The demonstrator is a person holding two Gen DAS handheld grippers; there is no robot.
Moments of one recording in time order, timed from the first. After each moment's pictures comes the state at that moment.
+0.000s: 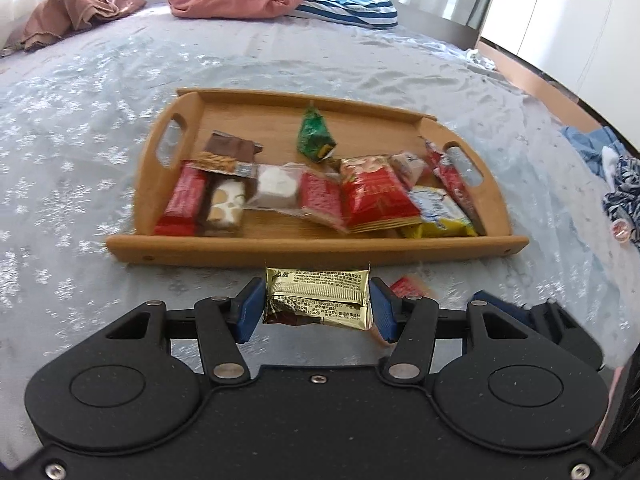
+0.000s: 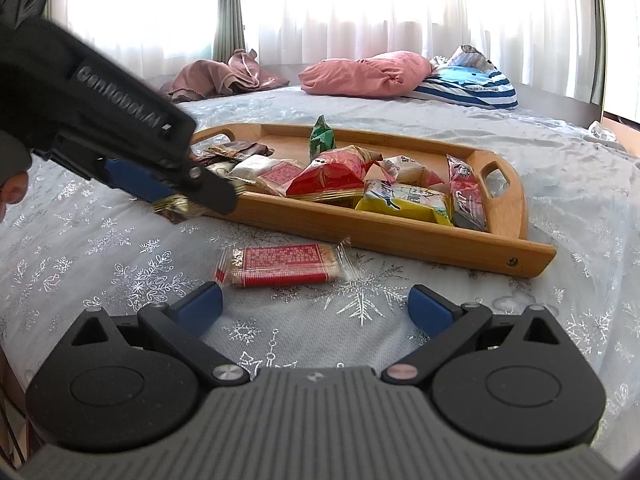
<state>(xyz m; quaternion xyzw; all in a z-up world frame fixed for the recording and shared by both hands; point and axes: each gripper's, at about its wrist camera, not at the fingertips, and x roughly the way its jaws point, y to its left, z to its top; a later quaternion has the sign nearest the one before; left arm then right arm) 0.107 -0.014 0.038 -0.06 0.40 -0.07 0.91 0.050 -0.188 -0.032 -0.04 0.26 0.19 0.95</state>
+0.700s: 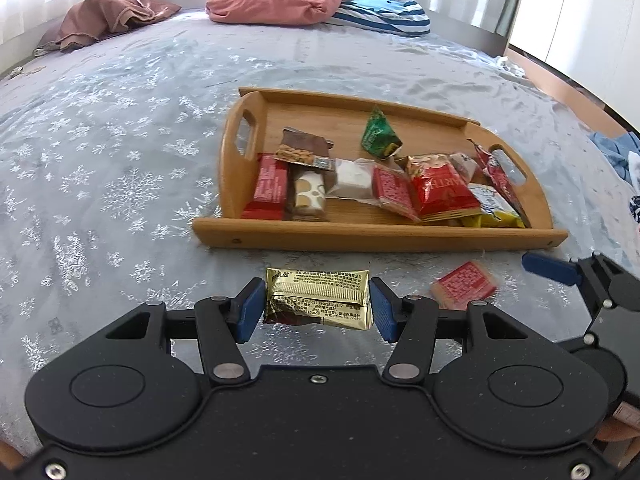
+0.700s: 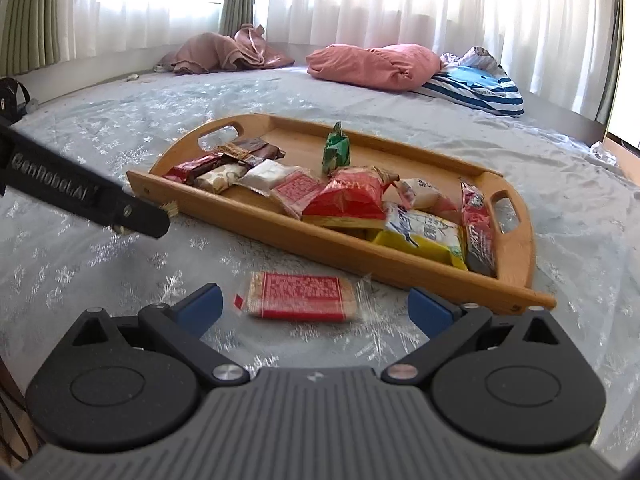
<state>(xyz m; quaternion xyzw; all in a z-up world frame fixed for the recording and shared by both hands) 0.085 0.030 0.037 -0.05 0.40 -0.02 0.92 0.066 -0.158 -0.004 -0.09 0.29 0.19 0.94</state>
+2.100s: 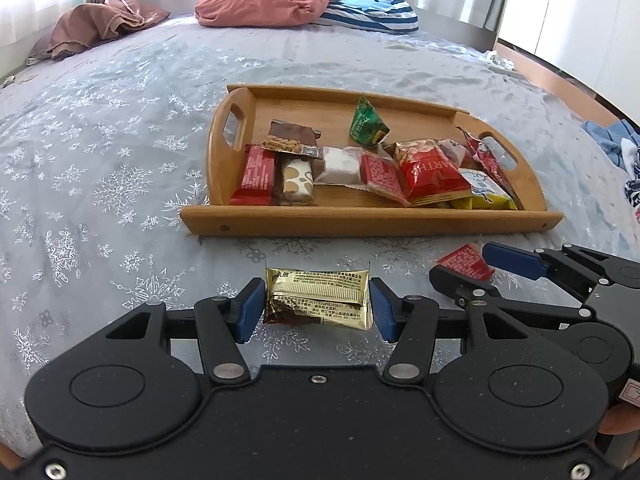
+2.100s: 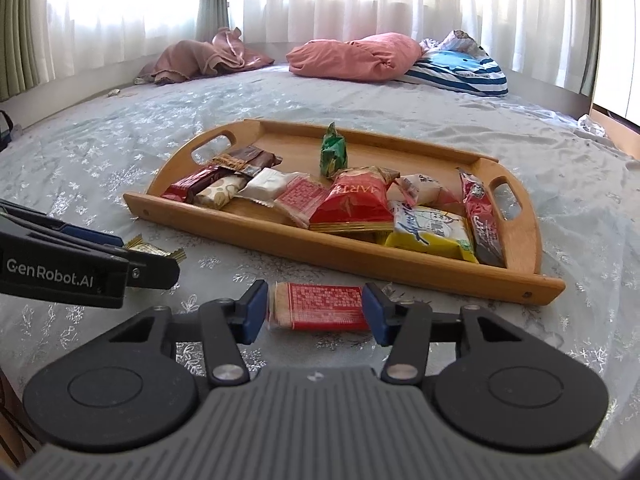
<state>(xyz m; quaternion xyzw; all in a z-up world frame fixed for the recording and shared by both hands) 0.077 0.022 0.027 -0.04 0.39 -0.04 0.92 0.064 -0.146 -0.001 -0.05 0.30 0.16 0.94</state>
